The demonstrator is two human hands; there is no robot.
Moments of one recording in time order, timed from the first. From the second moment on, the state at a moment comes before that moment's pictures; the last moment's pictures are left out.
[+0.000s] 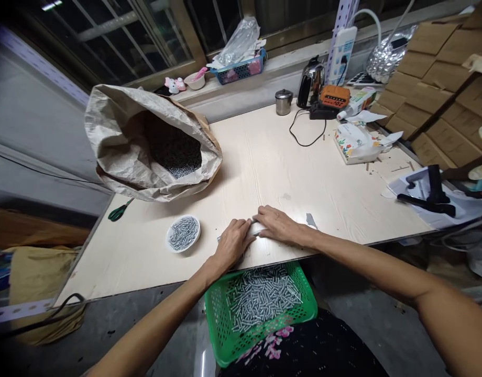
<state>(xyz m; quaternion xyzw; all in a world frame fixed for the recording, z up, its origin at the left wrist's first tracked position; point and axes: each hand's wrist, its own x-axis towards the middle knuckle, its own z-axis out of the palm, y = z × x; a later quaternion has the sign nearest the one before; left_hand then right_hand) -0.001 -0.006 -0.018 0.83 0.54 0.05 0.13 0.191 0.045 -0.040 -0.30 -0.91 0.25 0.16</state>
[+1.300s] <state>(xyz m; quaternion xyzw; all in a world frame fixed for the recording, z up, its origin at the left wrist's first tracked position) -0.034 -0.023 -0.037 0.88 0.48 0.06 0.01 0.185 0.046 -0.063 -0.46 -0.73 0.32 0.39</state>
